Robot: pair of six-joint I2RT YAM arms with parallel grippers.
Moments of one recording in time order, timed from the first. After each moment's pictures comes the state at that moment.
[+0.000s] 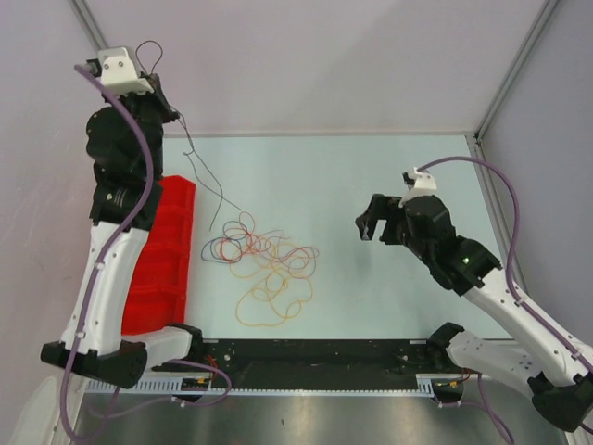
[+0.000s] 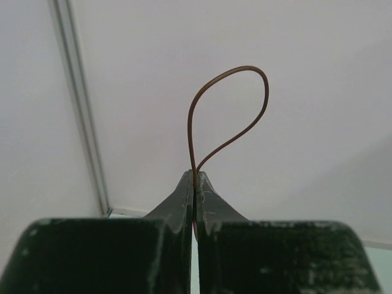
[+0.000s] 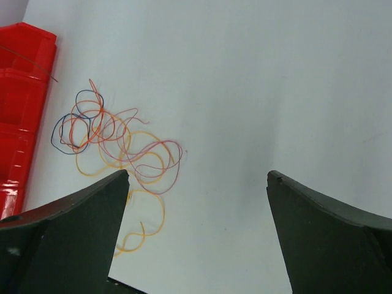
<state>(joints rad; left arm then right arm) -0.25 1.17 1.61 -0.12 -0.32 0.02 0.67 0.94 1.02 -0.52 0.24 0.49</state>
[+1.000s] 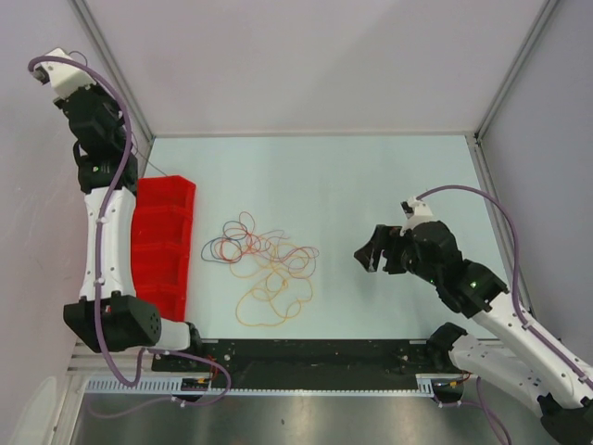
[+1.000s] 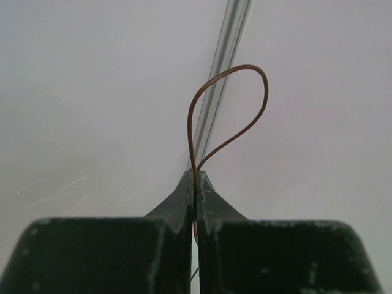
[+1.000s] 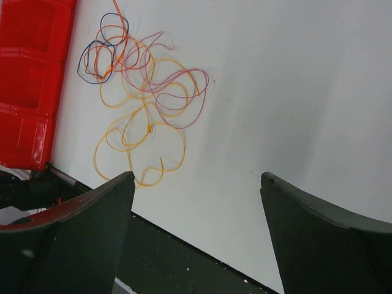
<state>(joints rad) 0.16 1.39 1.60 0.01 -0.42 -0.12 0.68 0.72 0.78 -0.57 0.04 0.60</state>
